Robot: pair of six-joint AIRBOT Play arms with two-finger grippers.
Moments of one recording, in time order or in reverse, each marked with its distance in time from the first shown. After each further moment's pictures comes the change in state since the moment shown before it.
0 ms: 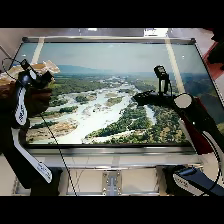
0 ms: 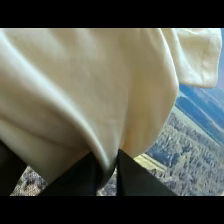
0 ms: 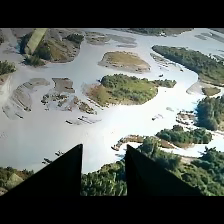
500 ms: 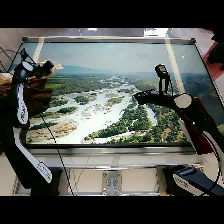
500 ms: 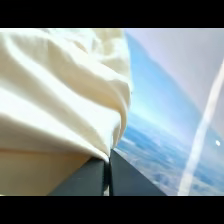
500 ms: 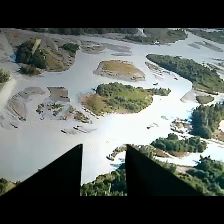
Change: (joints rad) left arm -0.016 -0.018 0.214 -0.394 -0.087 0.353; right arm 0.000 0.000 0.000 0.000 -0.045 0.000
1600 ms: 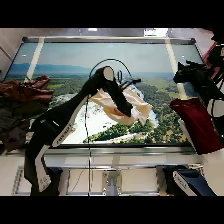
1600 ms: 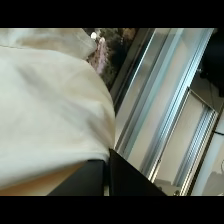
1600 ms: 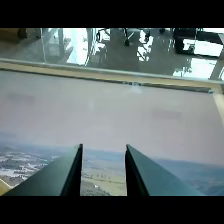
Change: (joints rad) left arm -0.877 0.076 0.017 -0.192 -0.862 0.376; right arm -0.245 0.257 0.001 -0.247 -0.370 0.001
